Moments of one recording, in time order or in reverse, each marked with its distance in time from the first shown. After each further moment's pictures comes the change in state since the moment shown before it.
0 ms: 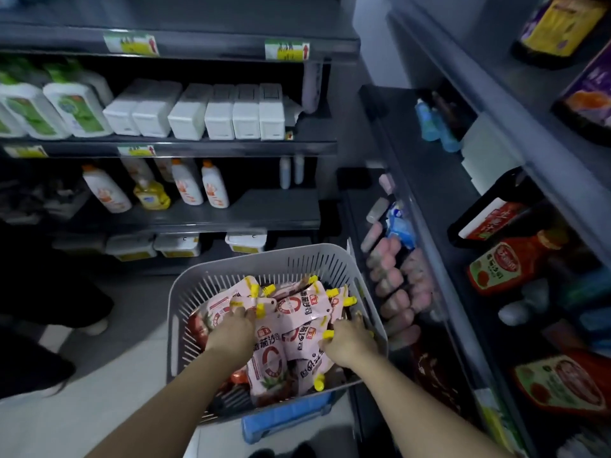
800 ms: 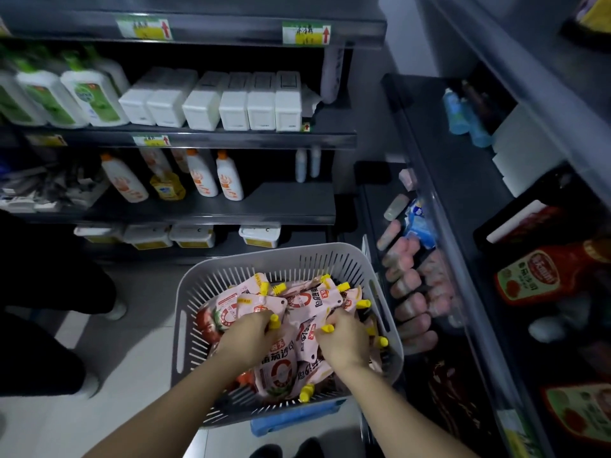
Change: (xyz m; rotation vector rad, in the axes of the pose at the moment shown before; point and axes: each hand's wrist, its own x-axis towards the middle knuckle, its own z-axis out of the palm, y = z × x) left_hand -0.008 0.009 -0.010 -0.314 0.056 0.075; right_hand 0.013 -0.024 0.023 0.357 0.304 -0.002
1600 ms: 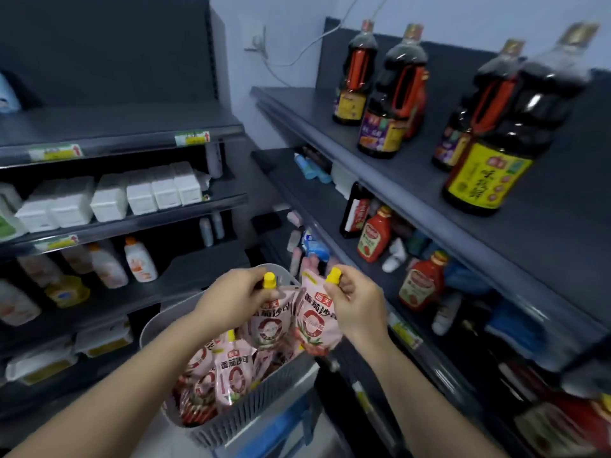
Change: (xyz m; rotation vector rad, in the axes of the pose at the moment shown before) left_hand -0.121 0.092 -0.132 -0.025 0.122 0.791; right_hand -0.199 -0.016 -0.134 0.367 0.759 -0.192
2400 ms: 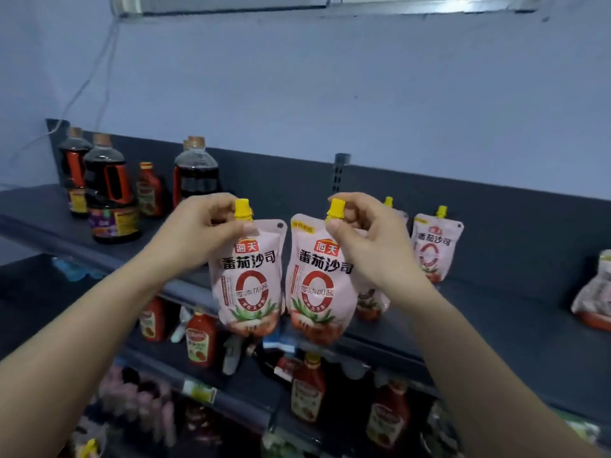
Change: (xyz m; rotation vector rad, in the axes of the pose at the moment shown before) left_hand 0.029 0.395 0.003 -0.430 -0.032 0.758; right_hand -0.086 -0.045 -0.410 -0.032 0.539 -0.062
